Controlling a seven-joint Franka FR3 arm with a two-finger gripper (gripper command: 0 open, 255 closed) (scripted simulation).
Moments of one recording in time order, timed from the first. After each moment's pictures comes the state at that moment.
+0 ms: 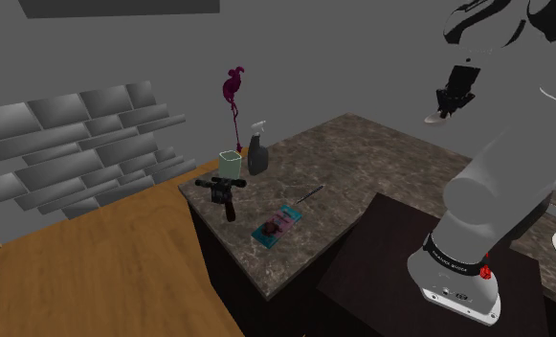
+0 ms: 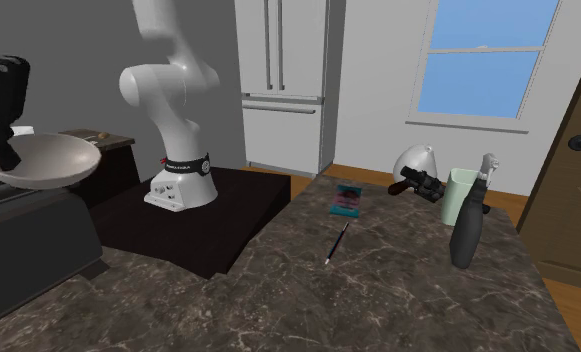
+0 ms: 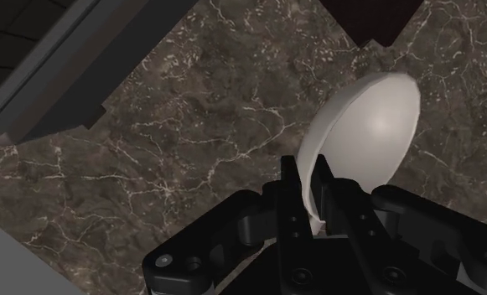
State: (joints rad) arm -0.49 -0.09 -0.77 -2.04 -0.02 1.76 -0.34
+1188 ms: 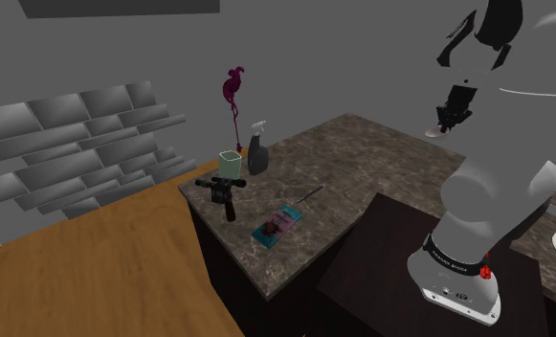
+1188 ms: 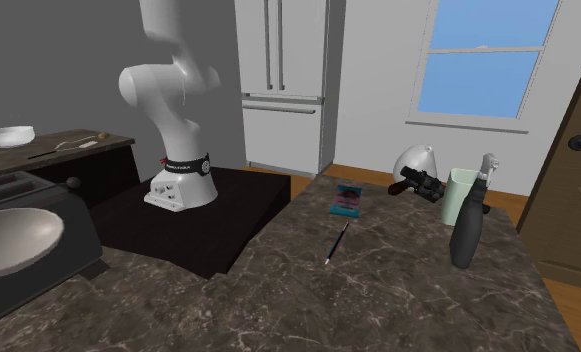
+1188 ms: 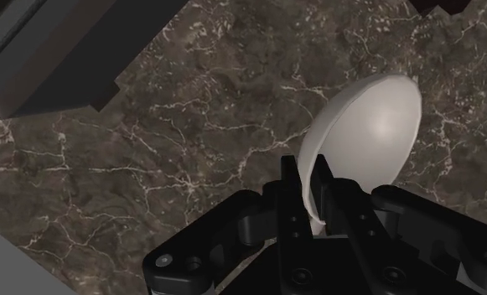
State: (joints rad) arm -0.56 0.18 -0.82 -1.99 0.16 1.90 -0.55
